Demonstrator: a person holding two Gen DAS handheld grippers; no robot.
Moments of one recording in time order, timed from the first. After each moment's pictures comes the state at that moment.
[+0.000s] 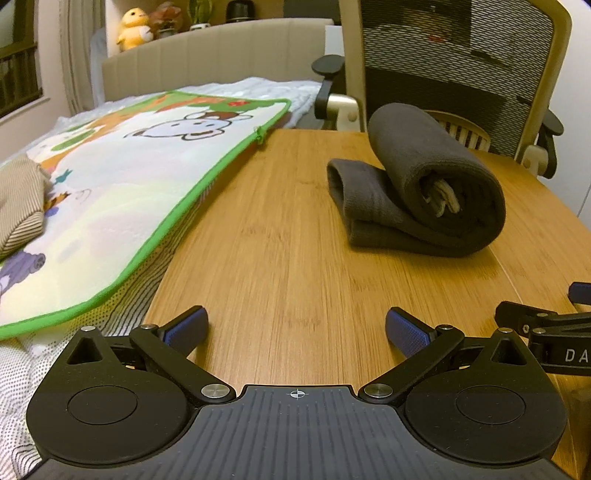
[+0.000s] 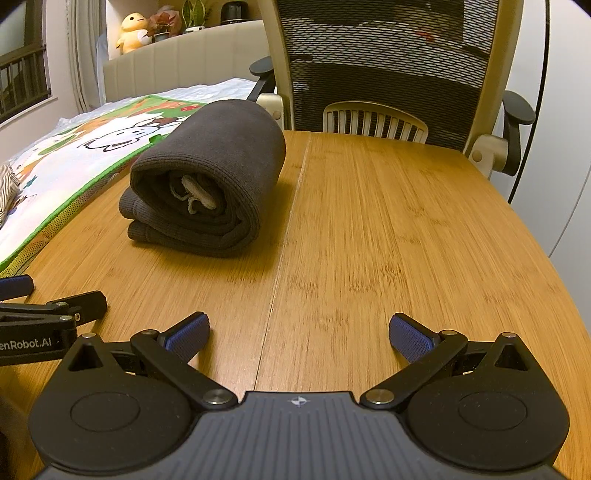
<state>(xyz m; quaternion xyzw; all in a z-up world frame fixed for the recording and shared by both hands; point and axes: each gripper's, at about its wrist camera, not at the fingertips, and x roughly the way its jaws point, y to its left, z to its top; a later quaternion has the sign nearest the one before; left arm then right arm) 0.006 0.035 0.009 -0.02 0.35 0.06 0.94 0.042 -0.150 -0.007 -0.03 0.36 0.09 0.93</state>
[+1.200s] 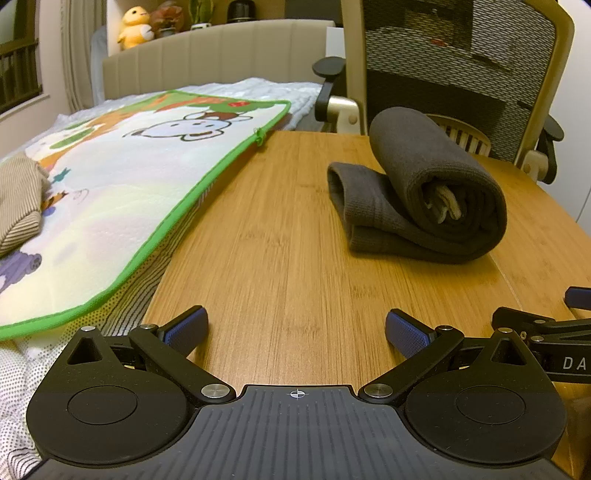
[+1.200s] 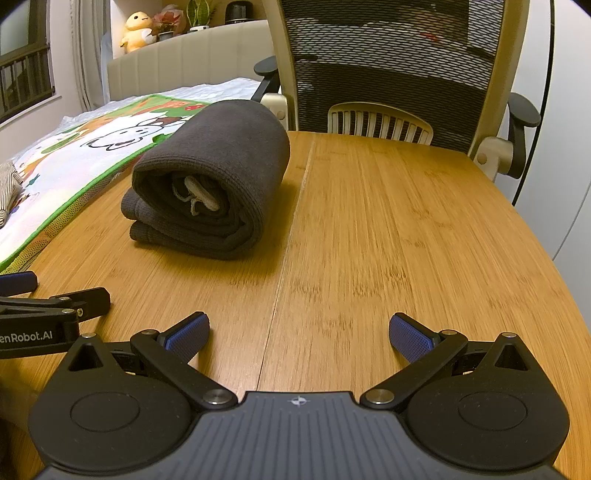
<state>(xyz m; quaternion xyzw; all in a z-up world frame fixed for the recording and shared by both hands) 0.009 0.038 0.008 -0.02 0.35 0.05 0.94 0.046 -0.151 -0.008 -0.03 0.36 0.10 0.93</state>
